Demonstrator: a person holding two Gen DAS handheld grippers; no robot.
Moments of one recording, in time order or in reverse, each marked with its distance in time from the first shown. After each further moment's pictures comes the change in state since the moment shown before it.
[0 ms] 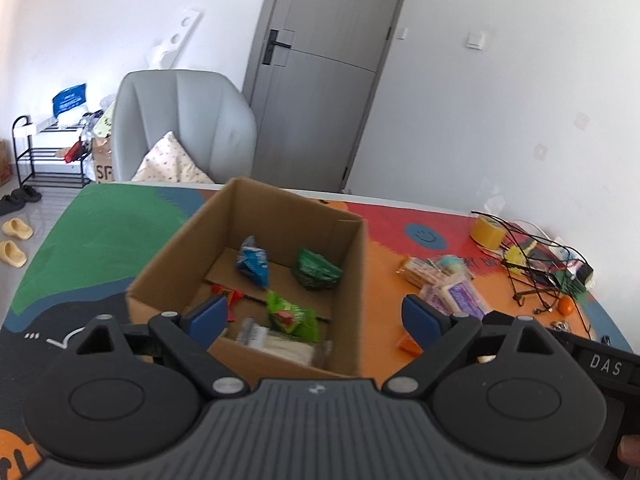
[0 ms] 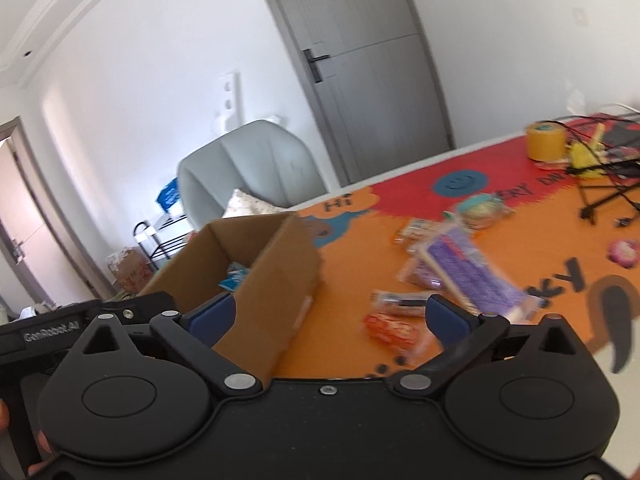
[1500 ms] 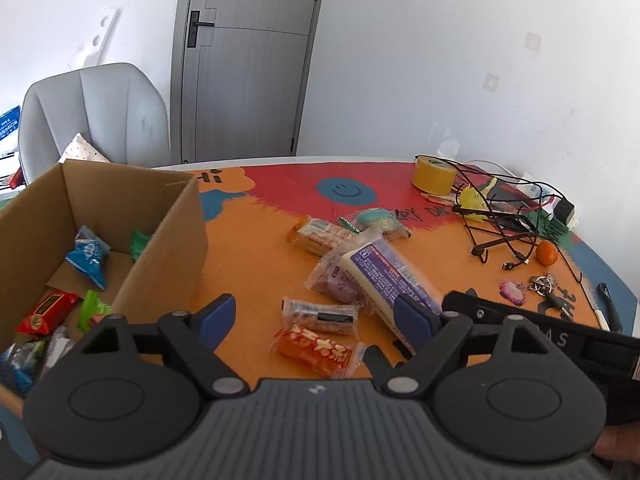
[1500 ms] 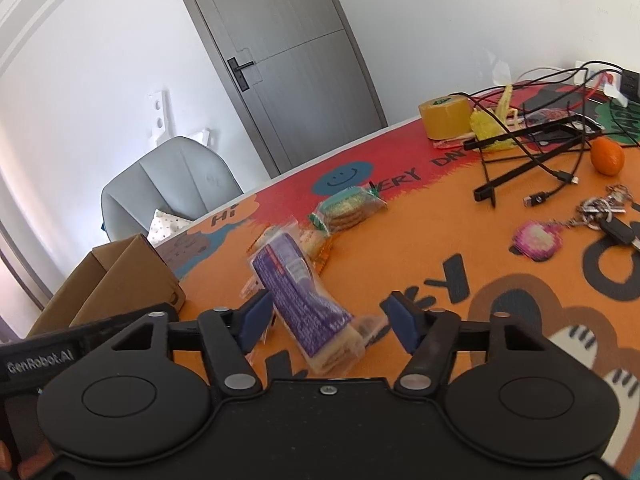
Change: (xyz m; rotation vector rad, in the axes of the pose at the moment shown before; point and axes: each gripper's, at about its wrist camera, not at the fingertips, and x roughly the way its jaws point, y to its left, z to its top) left arm 0.099 -0.114 -0.030 0.155 0.077 -0.078; right arm 0.029 -0.118 -0.001 0.101 -0.013 -0.102
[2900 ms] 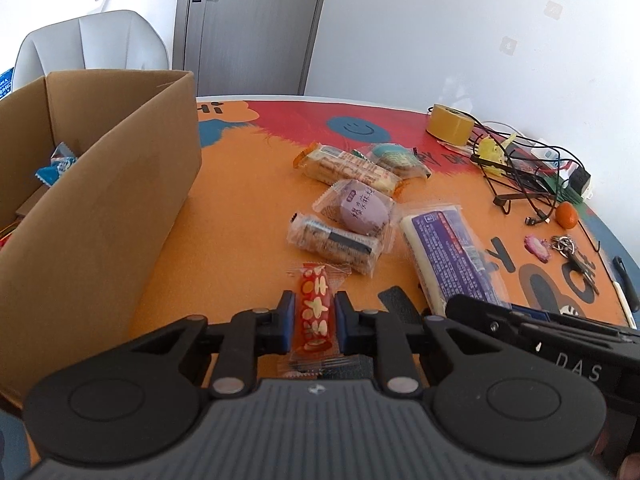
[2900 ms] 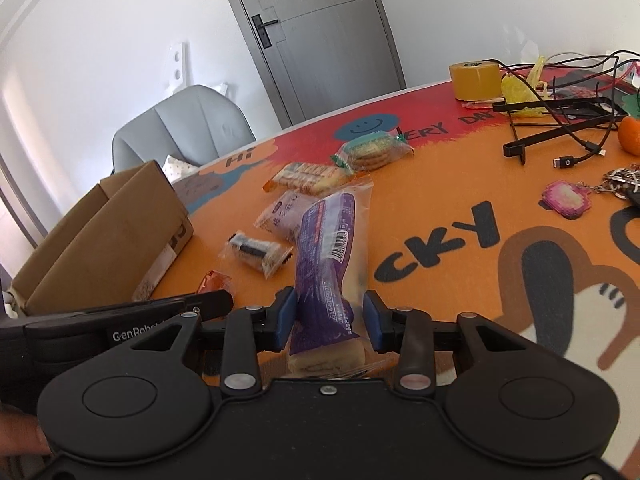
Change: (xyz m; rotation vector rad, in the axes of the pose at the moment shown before) left arm 0.039 0.008 -0.035 -0.043 0.118 -0.004; right arm 0.005 0.016 -0.031 -0.094 0.114 0.013
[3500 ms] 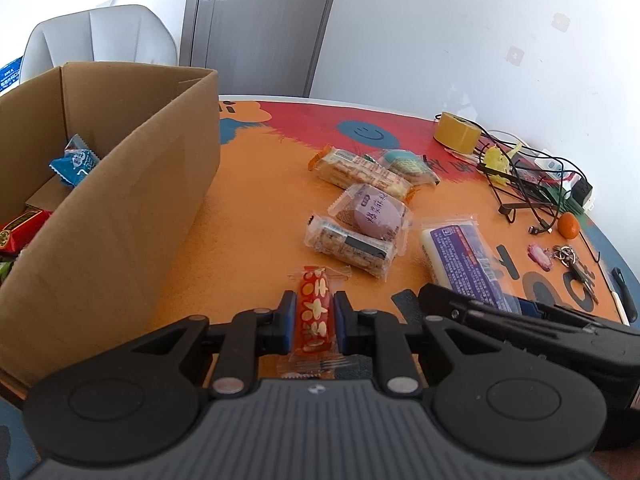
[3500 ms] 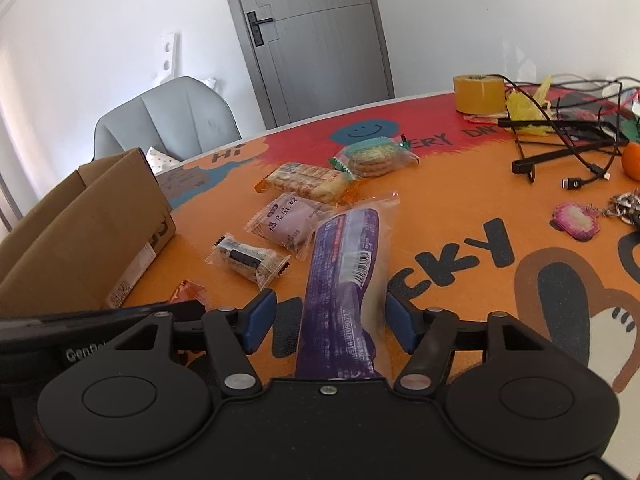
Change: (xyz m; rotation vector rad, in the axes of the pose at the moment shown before) left arm -0.004 0.013 0.001 -0.034 -0.008 0.000; right arm 0.023 0.020 0.002 -0.073 -0.024 -0.085
